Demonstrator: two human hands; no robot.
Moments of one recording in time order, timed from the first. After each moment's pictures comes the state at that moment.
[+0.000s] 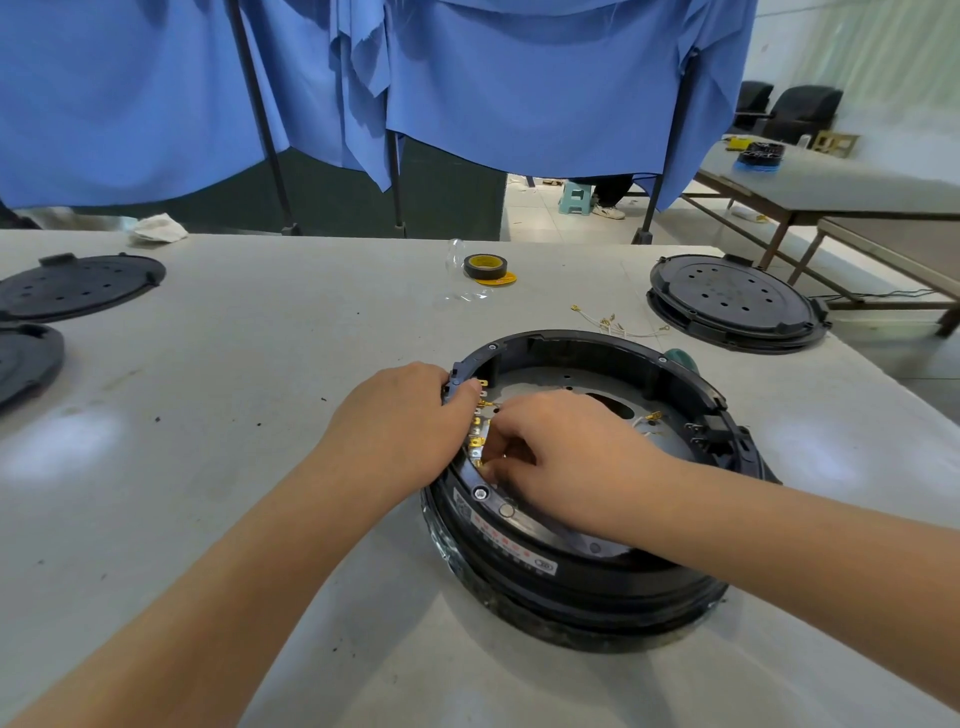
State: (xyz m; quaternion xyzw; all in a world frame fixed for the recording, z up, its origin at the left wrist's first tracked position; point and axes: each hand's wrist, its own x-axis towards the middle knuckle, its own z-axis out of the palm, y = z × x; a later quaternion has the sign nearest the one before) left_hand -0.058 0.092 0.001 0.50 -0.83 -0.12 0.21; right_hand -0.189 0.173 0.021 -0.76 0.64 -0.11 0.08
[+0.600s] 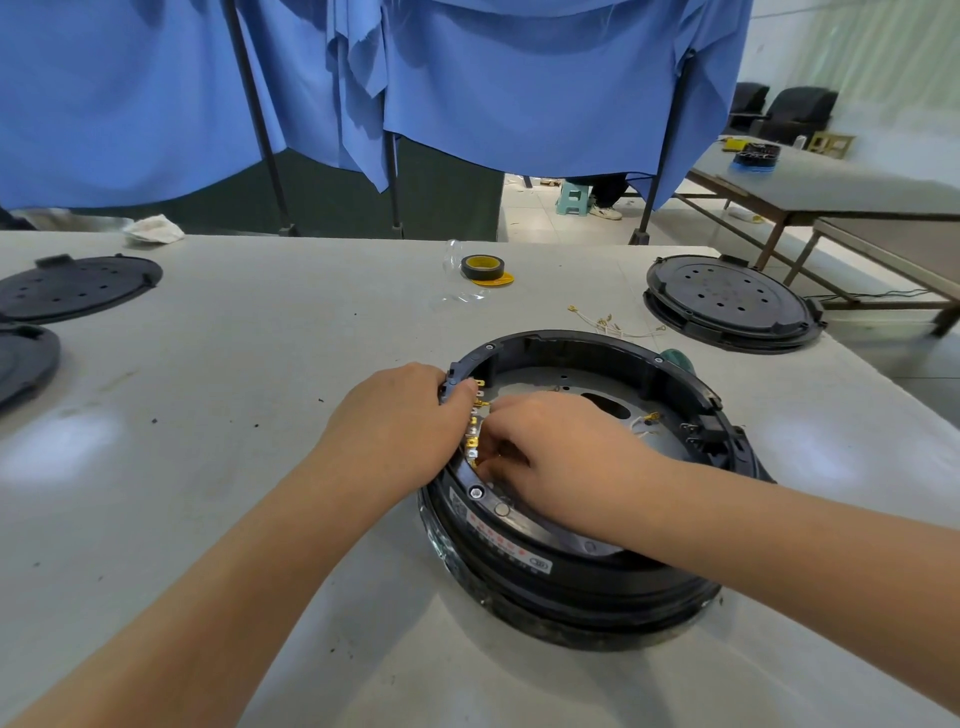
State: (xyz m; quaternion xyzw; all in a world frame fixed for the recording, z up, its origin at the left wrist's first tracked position) left_hand -0.058 0.090 0.000 0.50 -0.83 -0.12 0.21; right_hand -0.185 0.173 0.021 -0.78 0.62 -0.09 0.05
